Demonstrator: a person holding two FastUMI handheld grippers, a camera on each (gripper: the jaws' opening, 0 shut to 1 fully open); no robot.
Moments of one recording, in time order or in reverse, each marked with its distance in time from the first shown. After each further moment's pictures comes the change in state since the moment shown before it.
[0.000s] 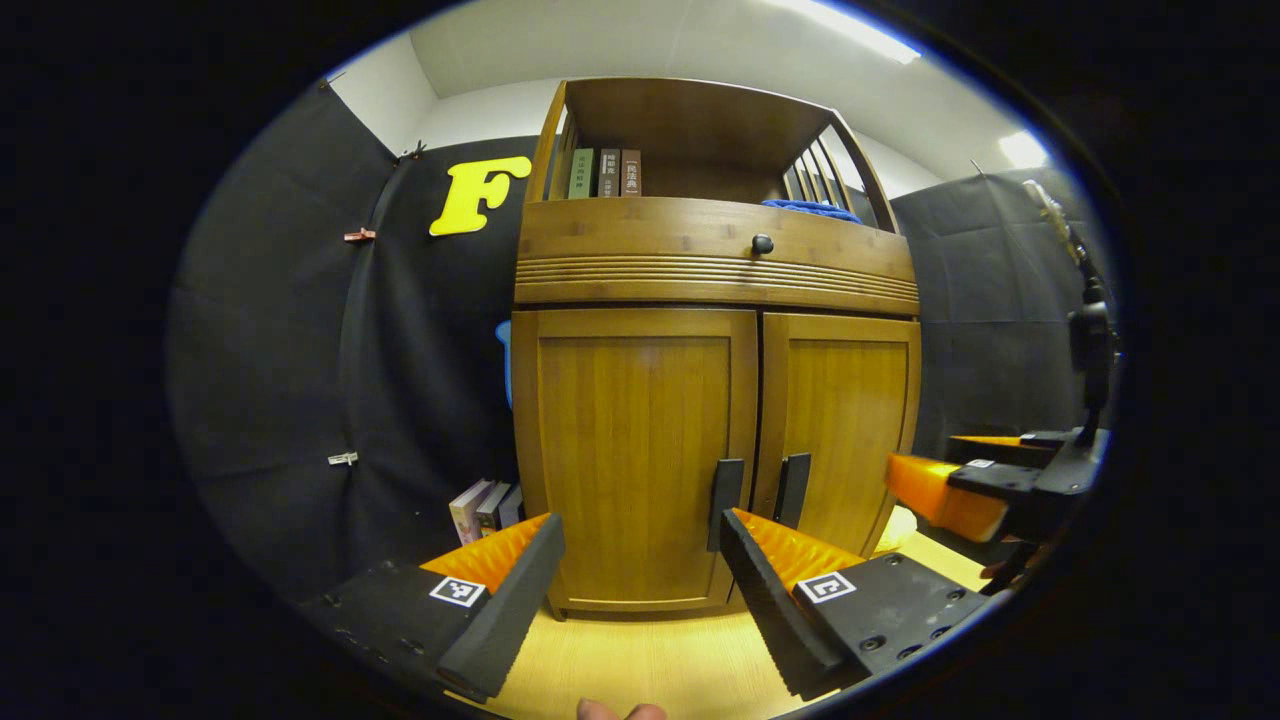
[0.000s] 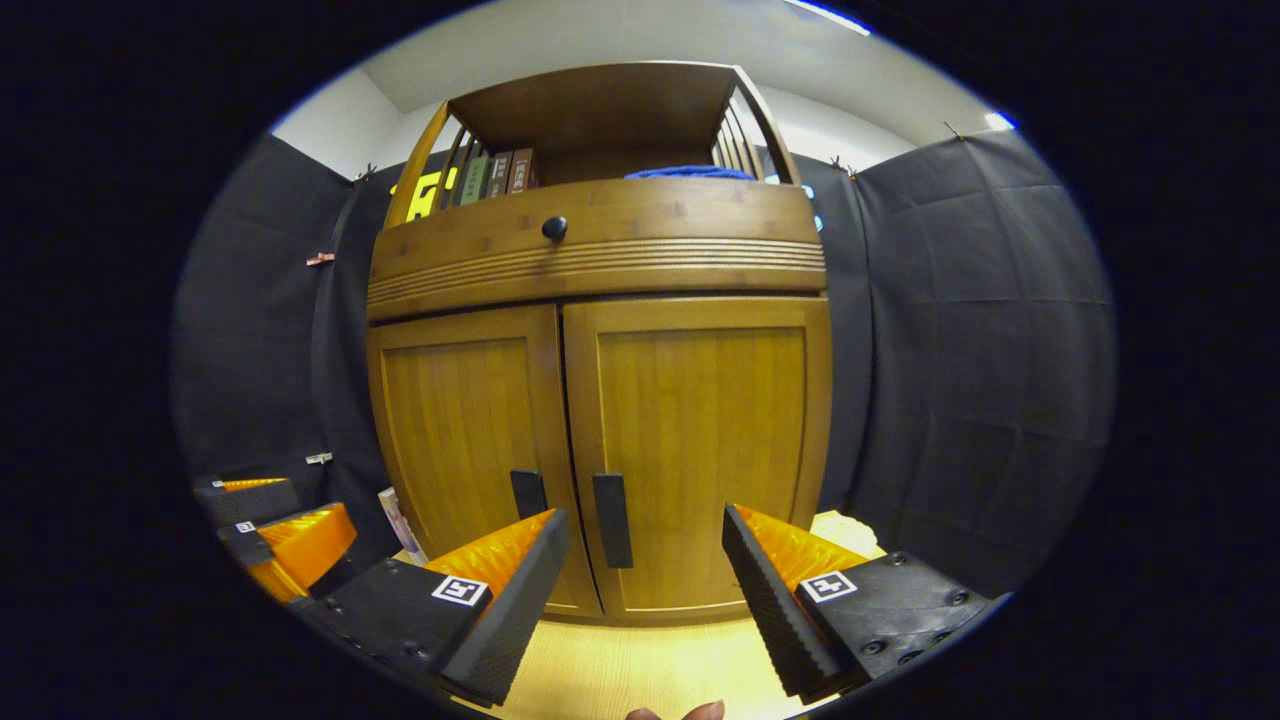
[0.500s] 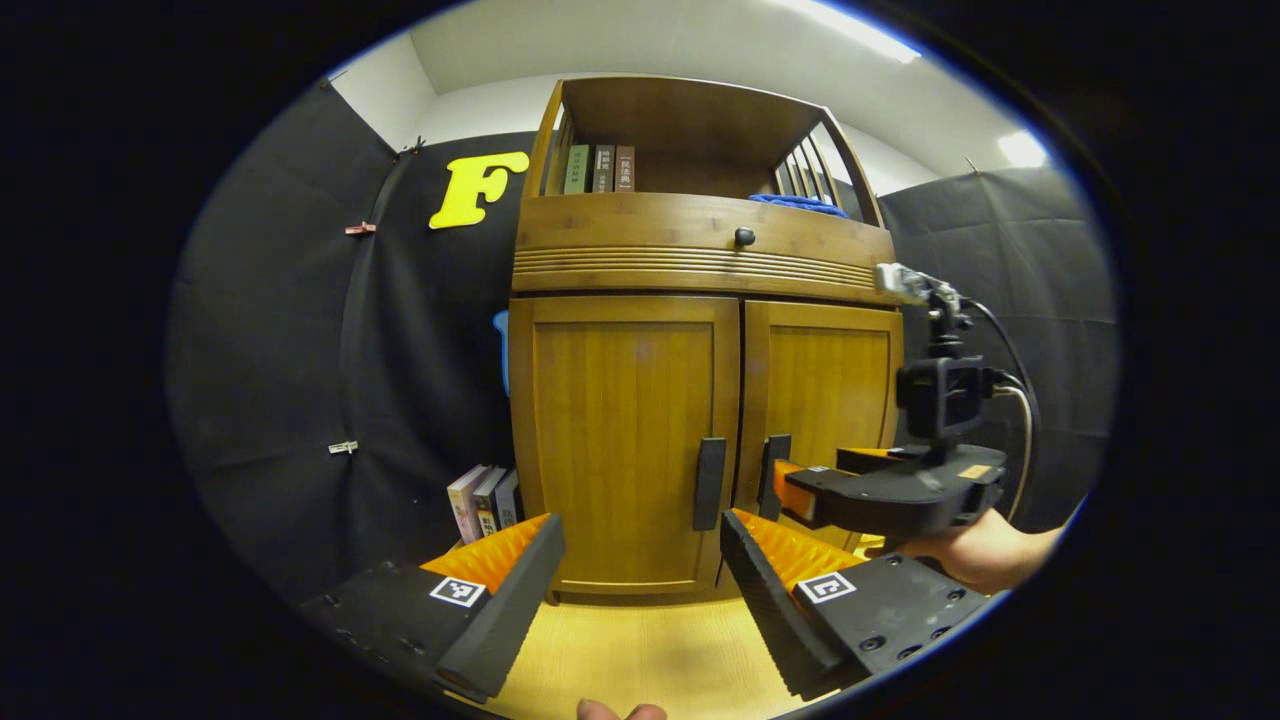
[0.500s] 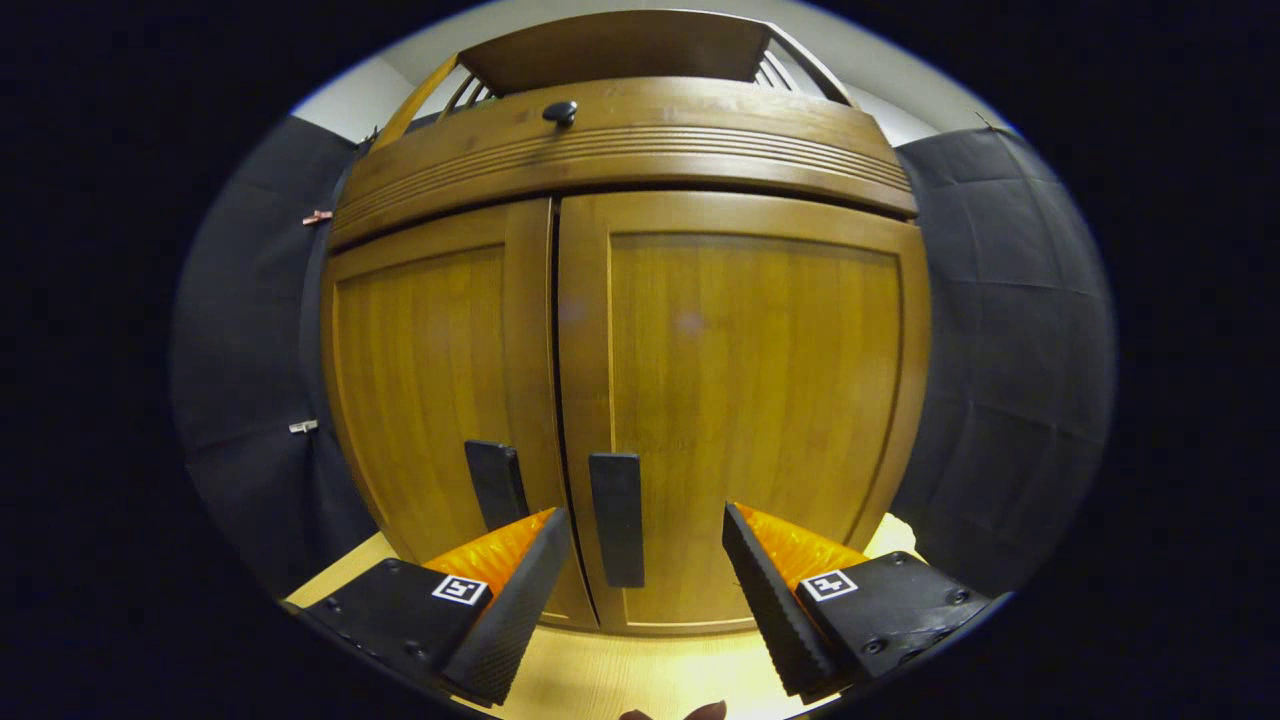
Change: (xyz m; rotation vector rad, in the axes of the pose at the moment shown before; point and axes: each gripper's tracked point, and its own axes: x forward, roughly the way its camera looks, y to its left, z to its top) left arm -0.020 -0.017 -0.017 -0.003 0.034 -0.014; right arm 0.105 0.012 -0.048 -0.053 0.070 0.029
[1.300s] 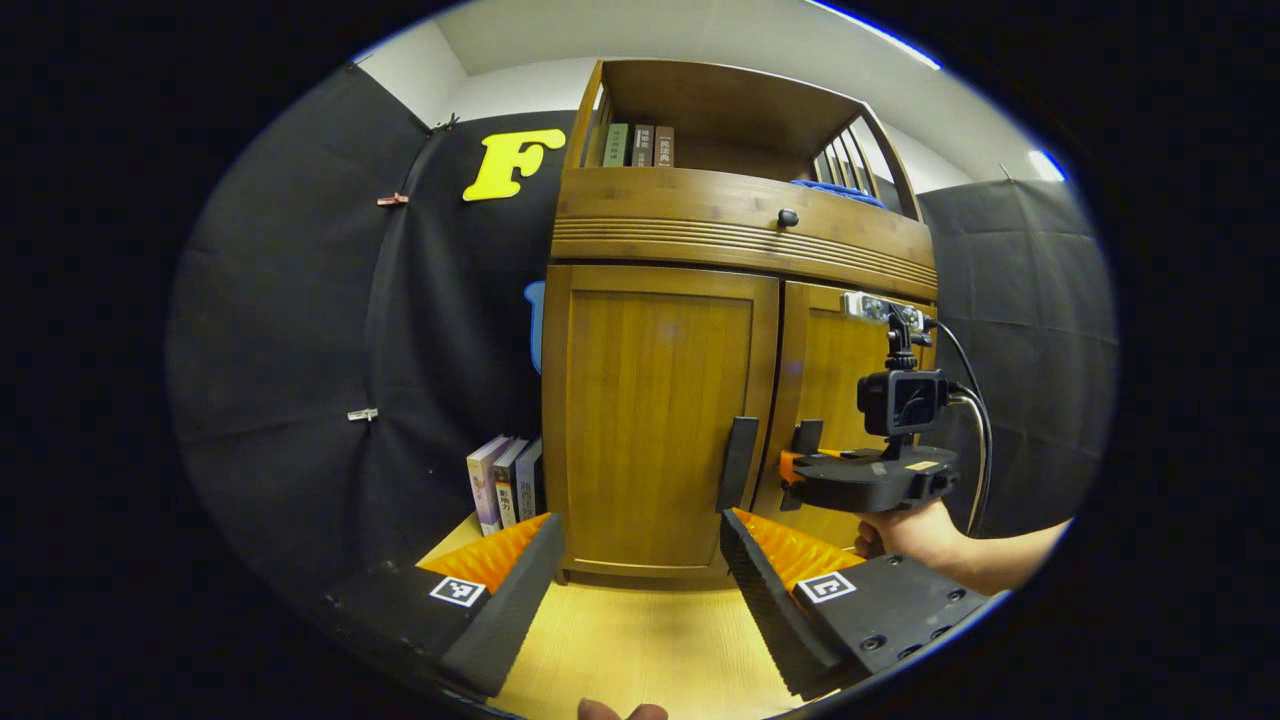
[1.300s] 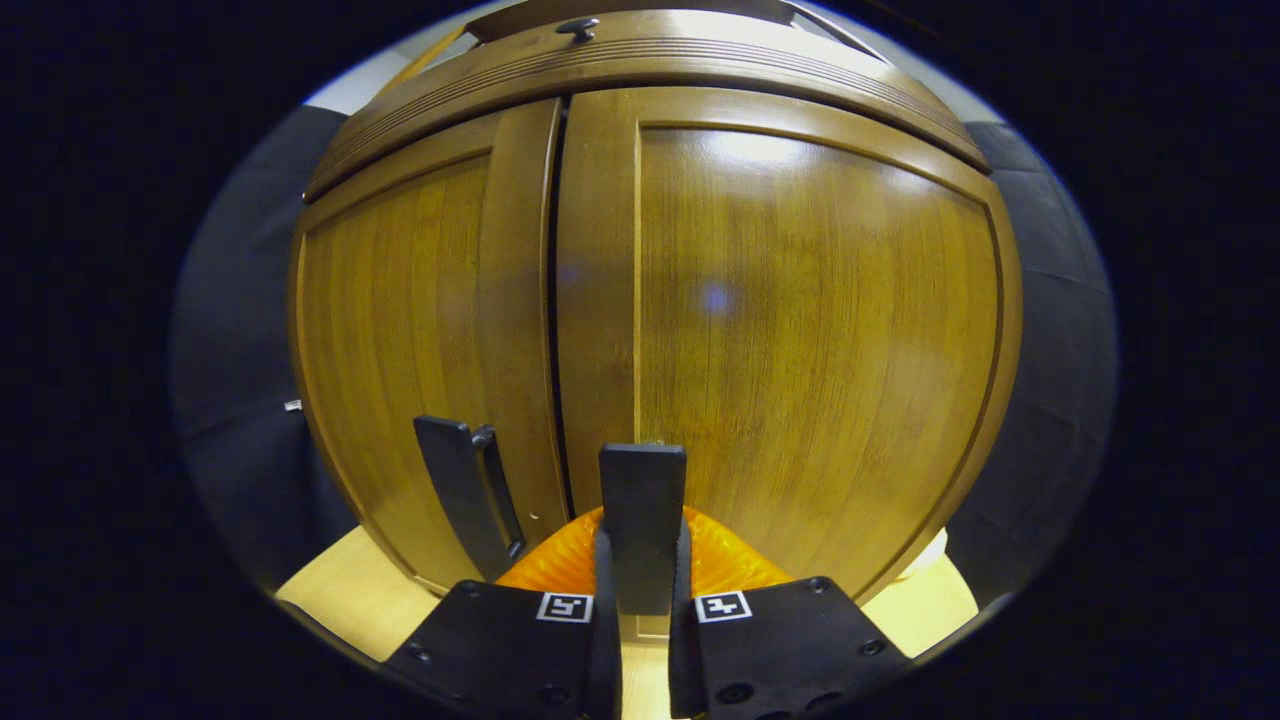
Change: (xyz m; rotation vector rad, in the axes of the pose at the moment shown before) left arm -0.002 0.025 -0.018 -0.076 0.054 0.059; right arm 0.048 0.015 -0.028 0.021 0.095 0.062
